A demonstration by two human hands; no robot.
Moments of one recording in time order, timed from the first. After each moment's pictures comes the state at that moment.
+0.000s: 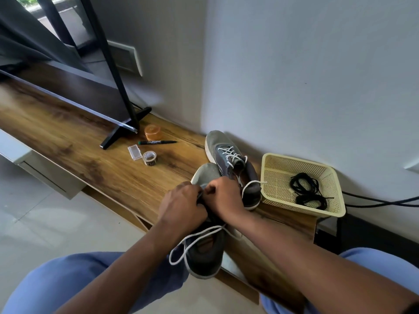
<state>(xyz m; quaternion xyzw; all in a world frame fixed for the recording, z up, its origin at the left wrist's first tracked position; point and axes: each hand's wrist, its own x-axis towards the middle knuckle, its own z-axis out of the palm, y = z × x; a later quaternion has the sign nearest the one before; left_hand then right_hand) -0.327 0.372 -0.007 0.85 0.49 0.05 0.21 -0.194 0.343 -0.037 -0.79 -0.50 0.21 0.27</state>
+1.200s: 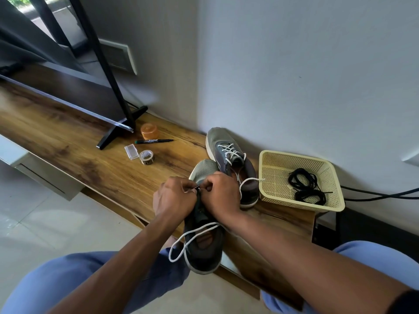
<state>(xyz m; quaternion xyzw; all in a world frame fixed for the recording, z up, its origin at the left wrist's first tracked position) -0.319 0.385 -0.028 0.72 0.60 0.16 0.30 -0.200 0.336 -0.041 -0.80 -0.48 0.16 0.33</state>
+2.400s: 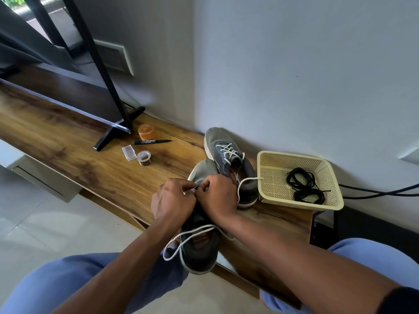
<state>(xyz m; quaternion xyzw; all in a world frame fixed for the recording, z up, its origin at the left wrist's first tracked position) -0.319 0.378 -0.028 0.73 0.60 0.16 0.27 -0.205 0.337 -0.044 -0.82 -0.44 0.16 0.33</state>
